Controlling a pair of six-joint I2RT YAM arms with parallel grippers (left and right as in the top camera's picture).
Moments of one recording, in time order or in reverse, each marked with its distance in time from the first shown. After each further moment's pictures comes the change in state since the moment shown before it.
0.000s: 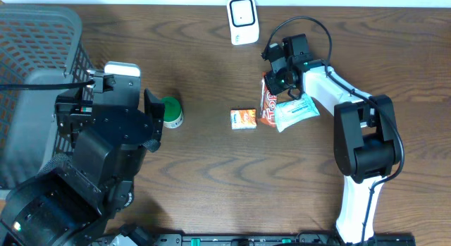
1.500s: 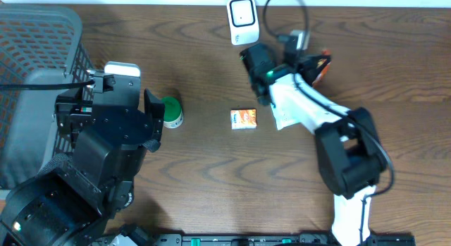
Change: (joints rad) left arm 0.000 0.000 0.000 0.000 0.000 0.000; right arm 0.245 -0.071 0.027 -0.208 1.751 0.615
